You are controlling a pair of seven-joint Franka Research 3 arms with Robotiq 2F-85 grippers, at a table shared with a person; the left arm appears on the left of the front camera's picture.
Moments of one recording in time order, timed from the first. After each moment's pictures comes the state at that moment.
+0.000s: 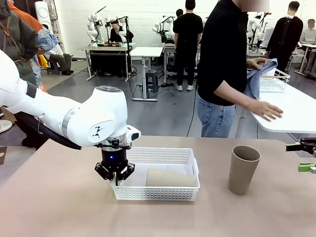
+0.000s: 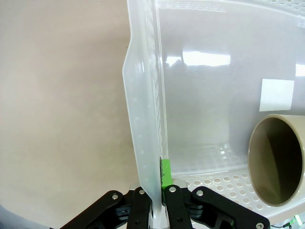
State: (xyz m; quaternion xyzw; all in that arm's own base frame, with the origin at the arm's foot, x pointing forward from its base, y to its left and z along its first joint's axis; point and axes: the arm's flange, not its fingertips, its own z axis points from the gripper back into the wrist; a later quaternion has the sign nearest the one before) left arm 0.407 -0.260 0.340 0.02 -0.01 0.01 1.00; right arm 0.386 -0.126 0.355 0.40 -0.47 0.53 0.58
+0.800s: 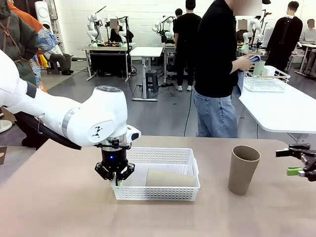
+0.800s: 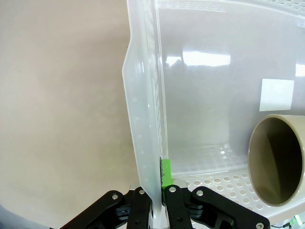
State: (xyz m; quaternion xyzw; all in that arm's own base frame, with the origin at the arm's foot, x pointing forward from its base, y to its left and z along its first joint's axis) left arm 0.407 -0.260 0.340 0.02 -0.01 0.01 1.00; right arm 0.421 -0.110 0.311 0.42 -0.44 0.52 0.60
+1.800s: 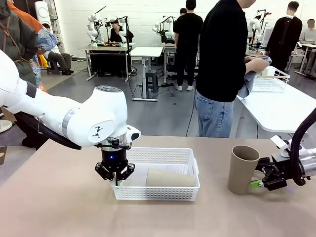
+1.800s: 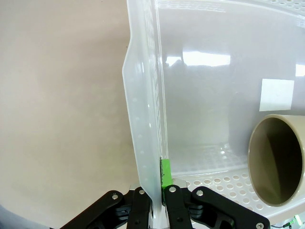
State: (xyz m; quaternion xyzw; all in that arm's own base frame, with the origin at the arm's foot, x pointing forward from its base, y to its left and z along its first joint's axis) left arm 0.407 -0.260 0.340 0.02 -0.01 0.01 1.00; right arm 0.473 -0.038 0.233 0.42 -0.36 0.54 0.64
